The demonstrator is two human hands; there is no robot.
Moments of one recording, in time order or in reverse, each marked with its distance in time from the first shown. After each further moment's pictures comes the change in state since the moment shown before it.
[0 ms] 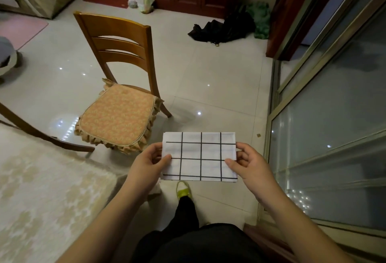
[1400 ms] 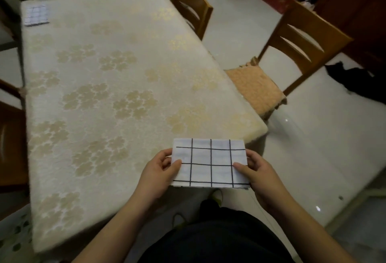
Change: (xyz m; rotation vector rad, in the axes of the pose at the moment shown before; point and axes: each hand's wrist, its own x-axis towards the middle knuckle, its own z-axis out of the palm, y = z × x) left_hand -0.332 -0.245 -0.292 -0.365 0.557 -0.069; right_hand -0.238 0.036 0.365 -0.240 -0.581 0.049
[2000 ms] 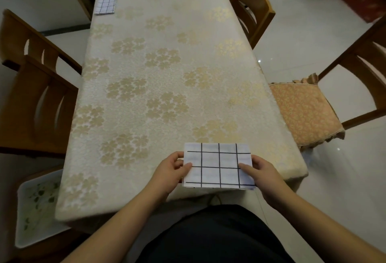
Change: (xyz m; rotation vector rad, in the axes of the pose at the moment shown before) left_hand 0.058 0.004 0.000 -0.164 0.161 -0.171; right_hand 0.144 -0.016 0.016 -0.251 -0.286 0.089
